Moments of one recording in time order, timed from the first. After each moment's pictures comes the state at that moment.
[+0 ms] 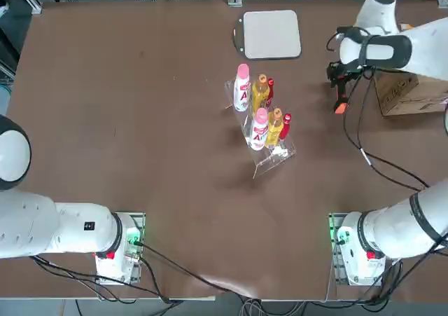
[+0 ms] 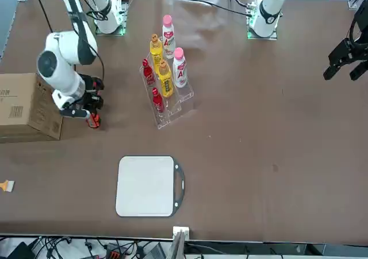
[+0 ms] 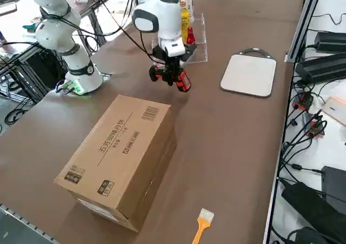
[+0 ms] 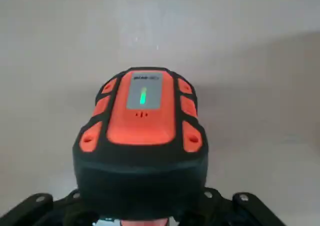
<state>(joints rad) 0.24 0.19 -0.13 -2.30 0.00 2.39 0.15</state>
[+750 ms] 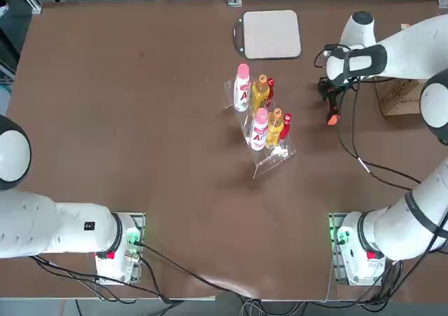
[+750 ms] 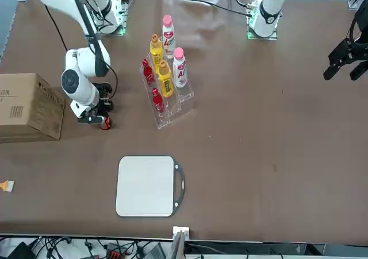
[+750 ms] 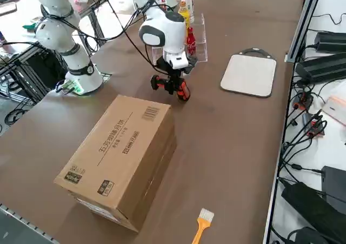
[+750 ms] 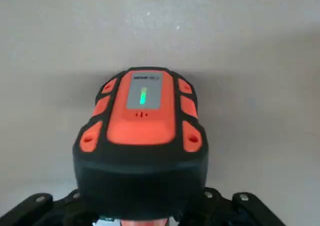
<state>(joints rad) 0.28 0.31 -0.14 -2.29 0.00 2.48 0.15</state>
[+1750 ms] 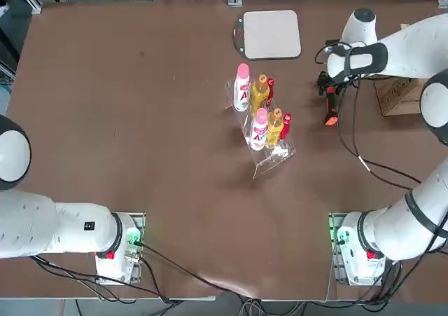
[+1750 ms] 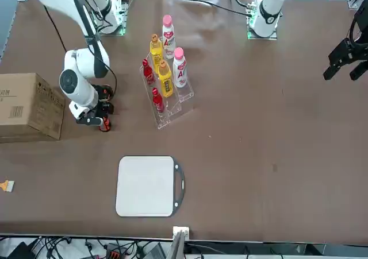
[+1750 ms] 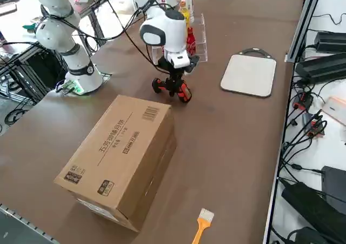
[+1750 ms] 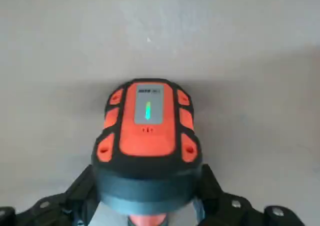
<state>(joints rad) 0.28 0.29 -0.14 -2.27 0.00 2.48 0.15</state>
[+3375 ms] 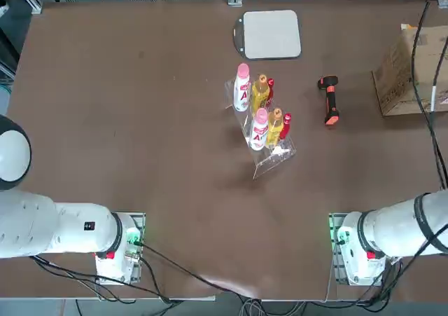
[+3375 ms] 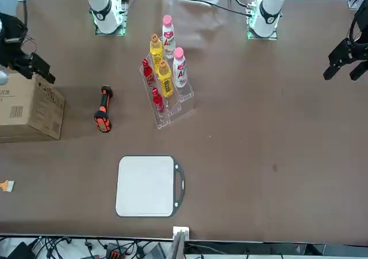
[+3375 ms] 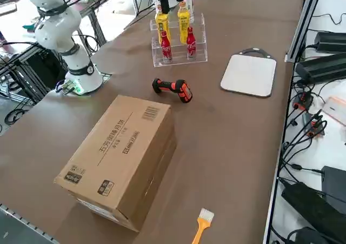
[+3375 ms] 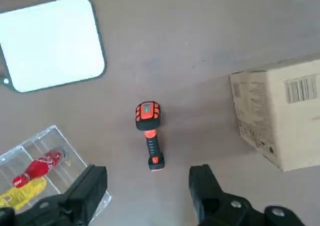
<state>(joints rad) 0.17 0.05 -0.18 -1.50 0.04 1.54 0.20</state>
